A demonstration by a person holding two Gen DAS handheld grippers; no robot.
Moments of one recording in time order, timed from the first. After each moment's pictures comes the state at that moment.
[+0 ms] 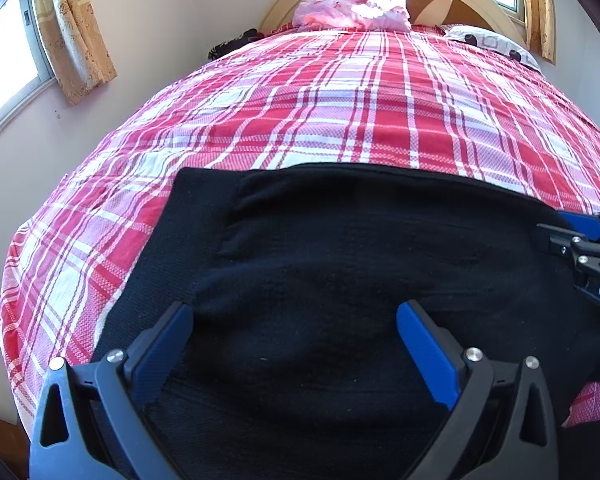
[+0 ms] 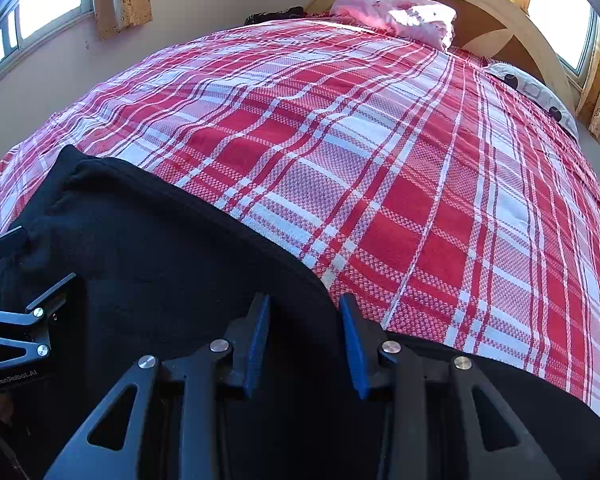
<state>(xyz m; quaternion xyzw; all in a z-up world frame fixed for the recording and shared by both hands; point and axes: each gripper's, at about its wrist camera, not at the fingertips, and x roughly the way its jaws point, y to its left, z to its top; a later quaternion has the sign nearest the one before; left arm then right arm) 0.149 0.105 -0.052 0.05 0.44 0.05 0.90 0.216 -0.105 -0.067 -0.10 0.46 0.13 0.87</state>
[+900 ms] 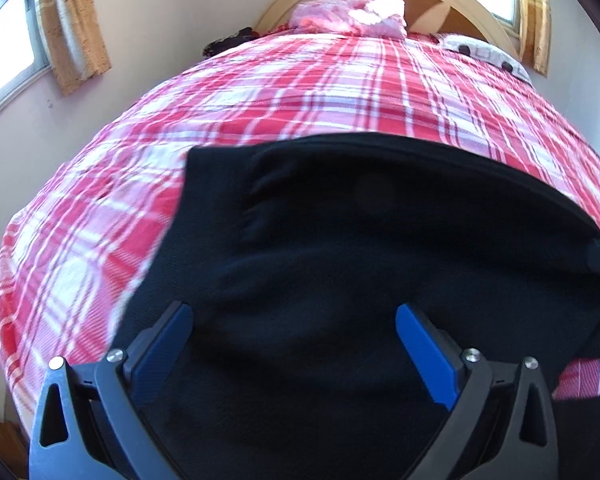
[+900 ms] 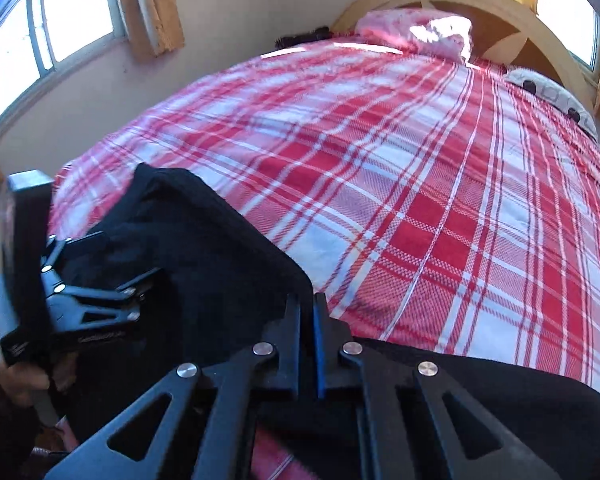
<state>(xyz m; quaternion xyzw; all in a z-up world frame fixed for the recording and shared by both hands) 0.131 0.135 -0.037 0.01 0.44 0.02 0.90 0.159 -0.111 -0.014 -0.06 0.44 0.21 0.87</state>
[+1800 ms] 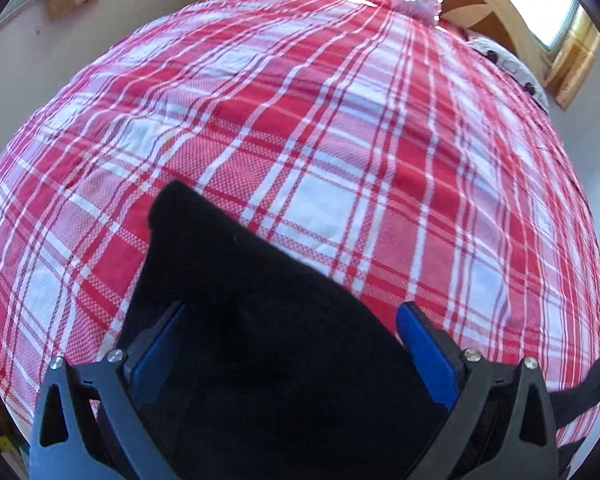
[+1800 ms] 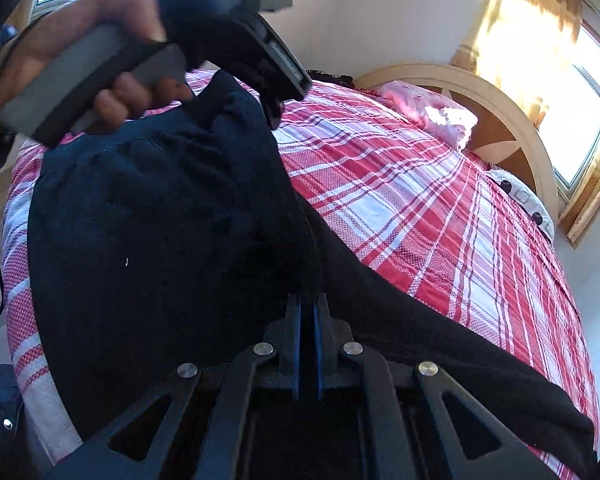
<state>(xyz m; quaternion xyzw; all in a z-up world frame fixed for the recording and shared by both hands) 0.210 0.155 -0.026 -0.09 0.55 0.02 0.83 0.026 -0.055 -0.058 -0.24 0.32 0.17 0.90</state>
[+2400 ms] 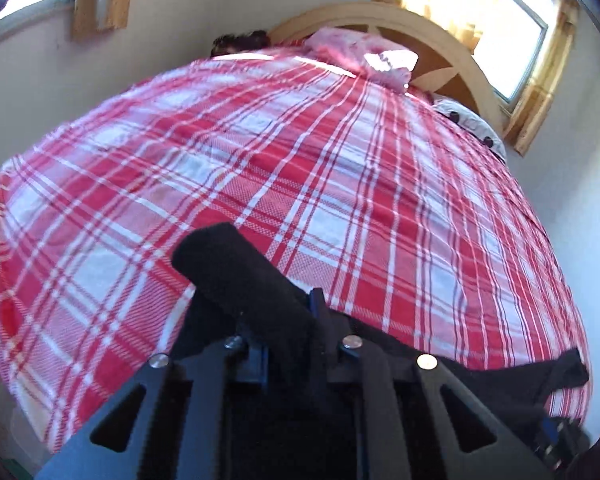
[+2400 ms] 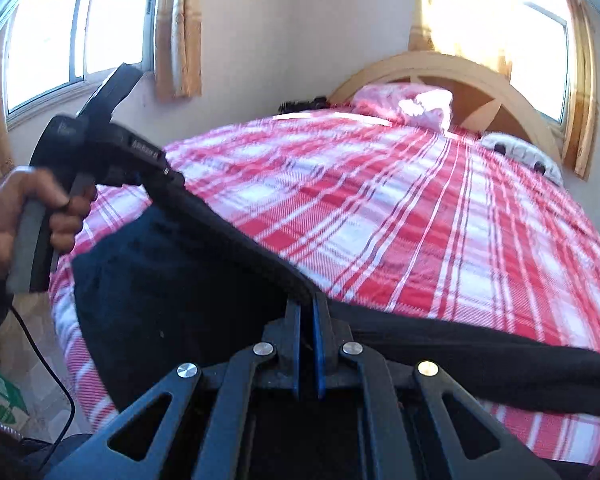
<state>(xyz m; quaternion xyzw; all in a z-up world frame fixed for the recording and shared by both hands) 0.105 0.204 0.022 -0.13 0.42 -0.04 0.90 0.019 -0.092 -0.005 -0.09 0.29 0.18 0.93</state>
